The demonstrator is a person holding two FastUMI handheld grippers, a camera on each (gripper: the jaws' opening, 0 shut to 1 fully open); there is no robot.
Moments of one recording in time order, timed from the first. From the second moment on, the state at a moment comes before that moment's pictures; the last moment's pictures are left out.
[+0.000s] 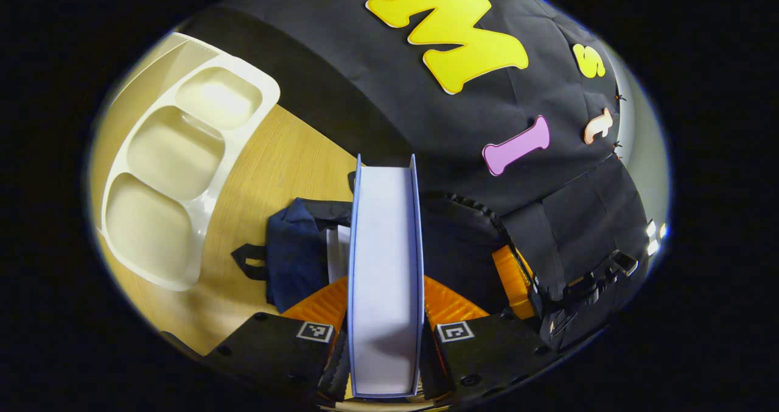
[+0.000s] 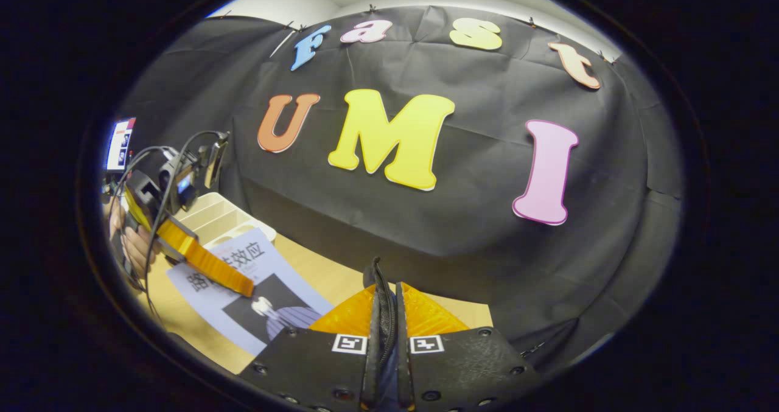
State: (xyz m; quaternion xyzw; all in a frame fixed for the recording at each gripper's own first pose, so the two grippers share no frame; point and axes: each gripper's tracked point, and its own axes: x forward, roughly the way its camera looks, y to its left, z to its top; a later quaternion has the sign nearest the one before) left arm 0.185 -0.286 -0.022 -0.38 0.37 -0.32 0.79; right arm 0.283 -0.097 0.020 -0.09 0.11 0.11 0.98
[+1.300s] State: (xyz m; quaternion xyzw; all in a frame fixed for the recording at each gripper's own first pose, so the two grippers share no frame) left arm 0.240 -0.370 -0.079 -0.43 0.35 -0.30 0.77; right arm 0.284 -0.082 -0.003 -0.07 0.14 0.14 0.98
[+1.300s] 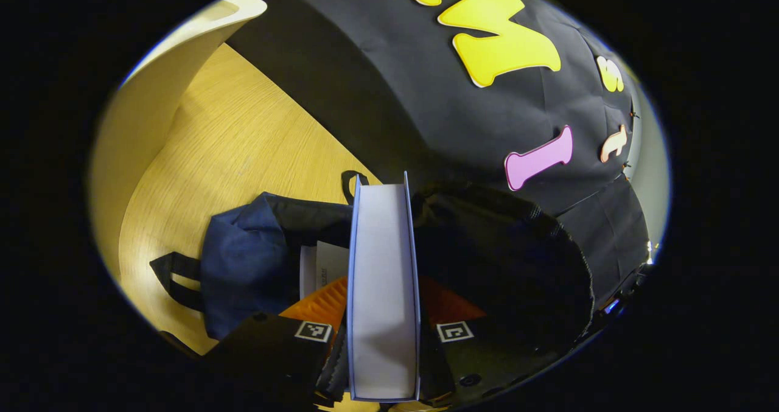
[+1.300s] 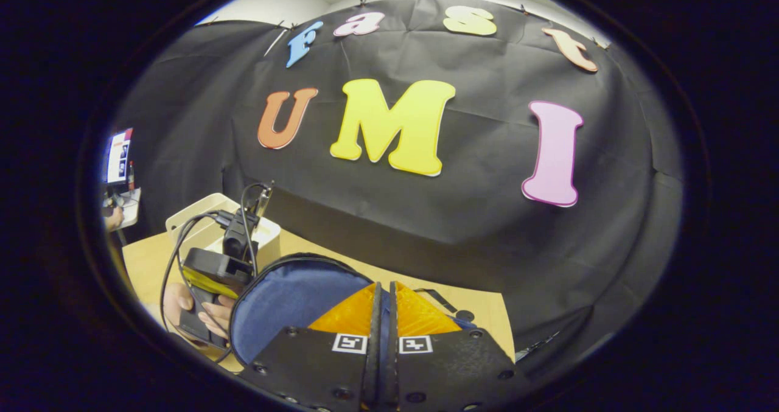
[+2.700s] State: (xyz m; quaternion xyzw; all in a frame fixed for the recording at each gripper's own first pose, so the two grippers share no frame) left arm 0.243 -0.370 -0.086 -0.45 0.39 -0.31 0.74; right arm 0.172 -0.008 -0.057 -0.23 0.18 0.14 0.95
